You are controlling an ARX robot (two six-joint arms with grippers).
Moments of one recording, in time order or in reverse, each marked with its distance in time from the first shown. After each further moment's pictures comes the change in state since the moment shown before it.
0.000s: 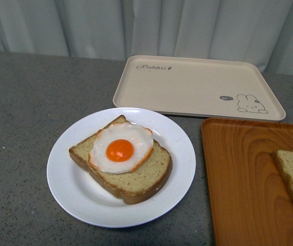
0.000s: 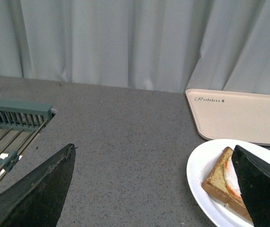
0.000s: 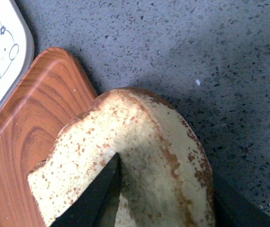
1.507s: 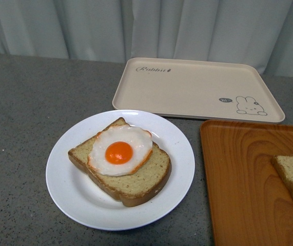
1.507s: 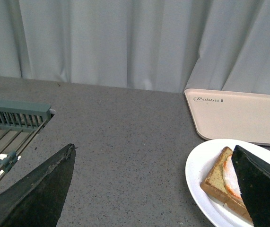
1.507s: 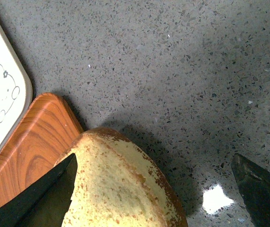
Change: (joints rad) left arm 0.000 0.000 0.000 0.000 0.000 0.000; right arm -0.124 -0.072 0.040 -0.110 -0.026 -0.026
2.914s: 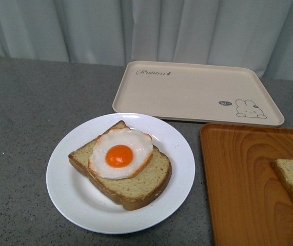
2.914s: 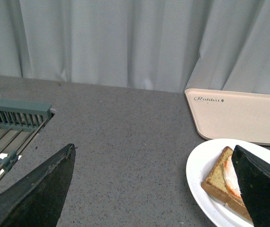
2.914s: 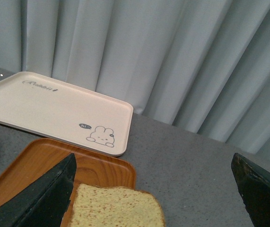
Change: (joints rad) left arm 0.000 0.001 0.000 0.000 0.000 0.000; right arm 0.404 -1.622 -0.516 -0.233 0.244 -0.900
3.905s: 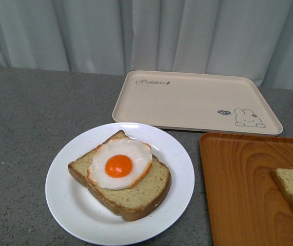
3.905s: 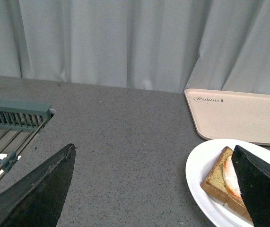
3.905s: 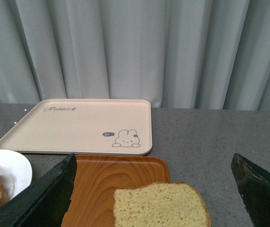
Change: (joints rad) left arm 0.000 0.000 0.000 0.000 0.000 0.000; right arm 0.006 -0.003 0.000 -0.023 0.021 0.336
